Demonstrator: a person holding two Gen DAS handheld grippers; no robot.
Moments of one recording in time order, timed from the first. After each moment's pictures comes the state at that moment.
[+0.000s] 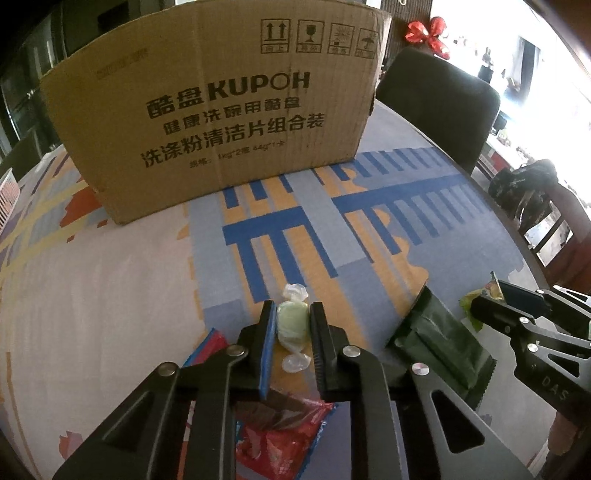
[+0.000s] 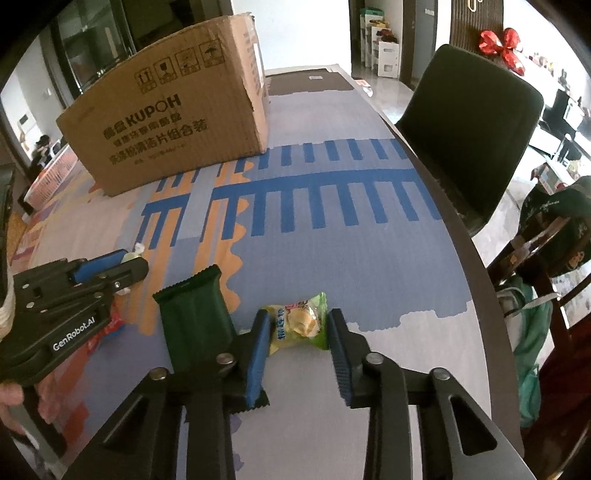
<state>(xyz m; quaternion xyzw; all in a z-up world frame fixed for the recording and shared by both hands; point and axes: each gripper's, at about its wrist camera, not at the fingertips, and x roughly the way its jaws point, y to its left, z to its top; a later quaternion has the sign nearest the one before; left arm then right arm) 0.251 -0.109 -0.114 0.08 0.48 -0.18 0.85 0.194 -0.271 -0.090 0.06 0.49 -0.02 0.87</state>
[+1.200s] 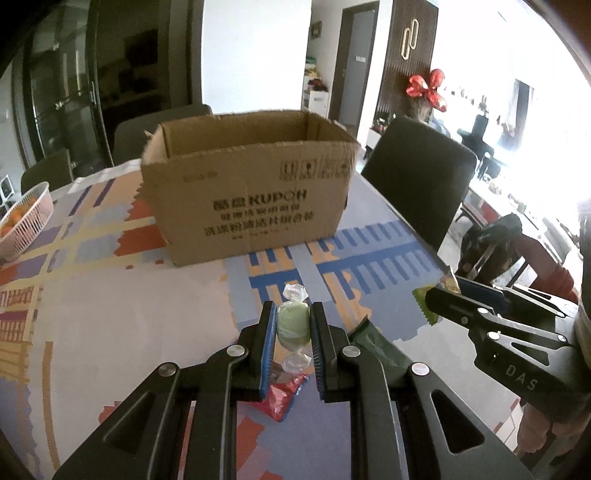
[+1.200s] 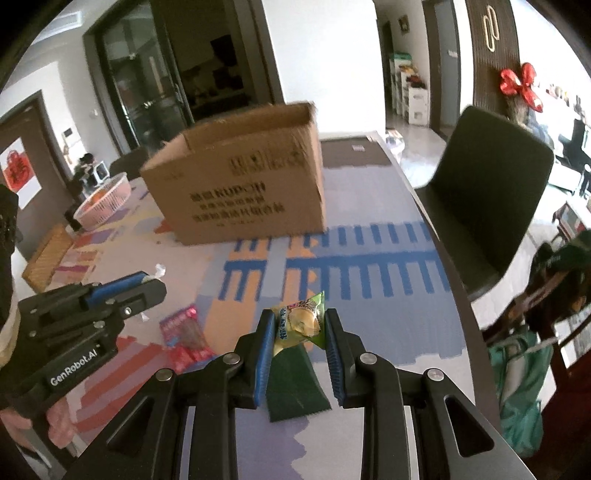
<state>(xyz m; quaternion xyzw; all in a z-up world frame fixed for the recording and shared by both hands) 0.193 -0.077 -0.008 0.03 0.40 -0.17 0.90 0.170 -0.246 -0.008 0.06 0.40 0.05 0.91</state>
